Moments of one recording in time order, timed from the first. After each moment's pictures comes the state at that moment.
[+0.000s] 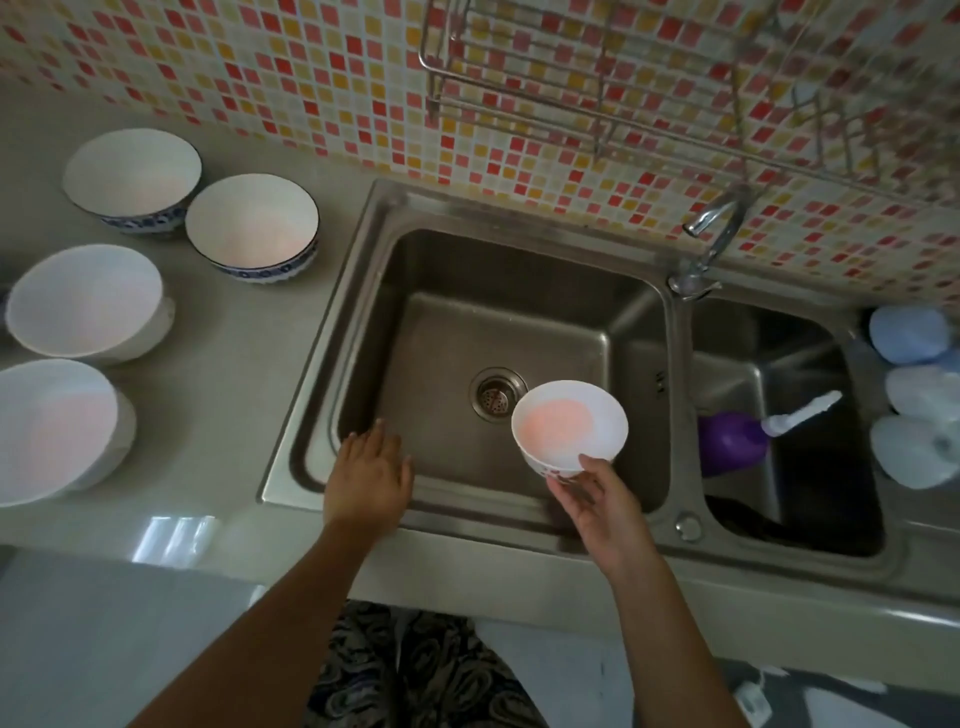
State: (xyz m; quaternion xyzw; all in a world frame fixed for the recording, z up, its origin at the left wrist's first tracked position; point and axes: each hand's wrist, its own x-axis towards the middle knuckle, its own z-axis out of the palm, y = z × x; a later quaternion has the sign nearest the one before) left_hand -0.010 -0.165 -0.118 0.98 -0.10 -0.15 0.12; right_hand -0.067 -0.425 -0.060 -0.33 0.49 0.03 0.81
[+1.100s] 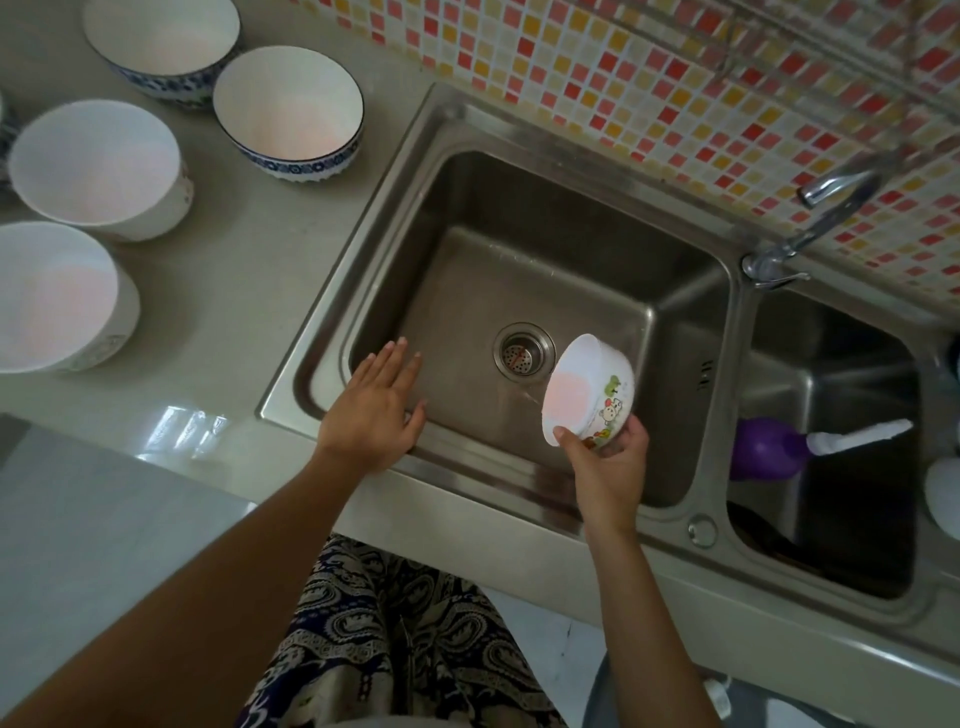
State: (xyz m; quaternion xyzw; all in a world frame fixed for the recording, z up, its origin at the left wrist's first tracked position) left_hand -0.004 -0.162 -0.126 0.97 -0.13 -0.14 0.16; right_hand -0.057 -0.414 -0.089 -0.71 0.39 -0.03 0.58
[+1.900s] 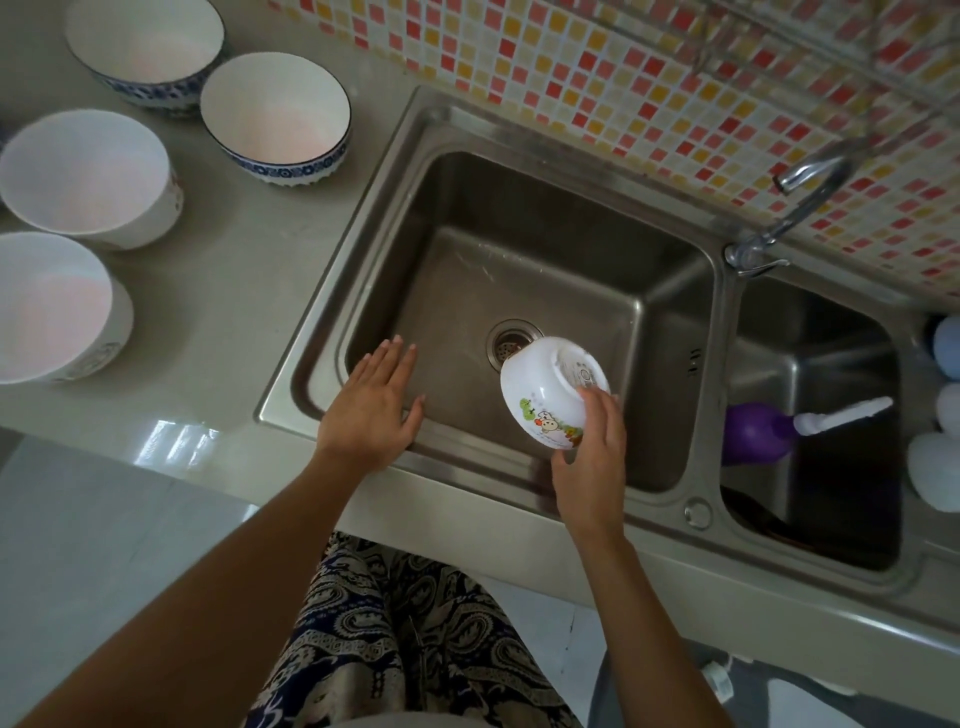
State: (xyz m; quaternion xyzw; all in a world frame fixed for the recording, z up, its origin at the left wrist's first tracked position) left_hand -0.007 -0.161 -0.129 0.97 -0.12 -0.12 0.19; right_hand -0.074 -0.411 -0.106 -0.93 0.15 -0.04 0.33
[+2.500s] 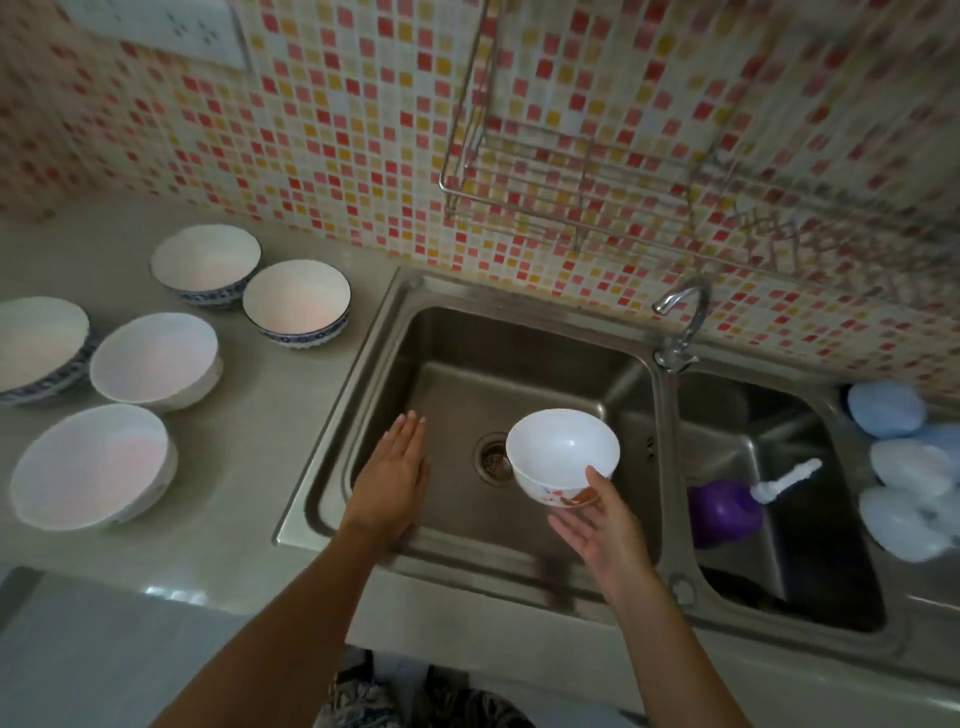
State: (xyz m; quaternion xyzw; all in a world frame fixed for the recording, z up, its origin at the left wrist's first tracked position) left_hand 0.021 -0.183 -0.072 0.96 -0.14 -0.05 0.23; right_hand -0.057 -0.431 -0.020 -0.44 0.43 0.05 0.79
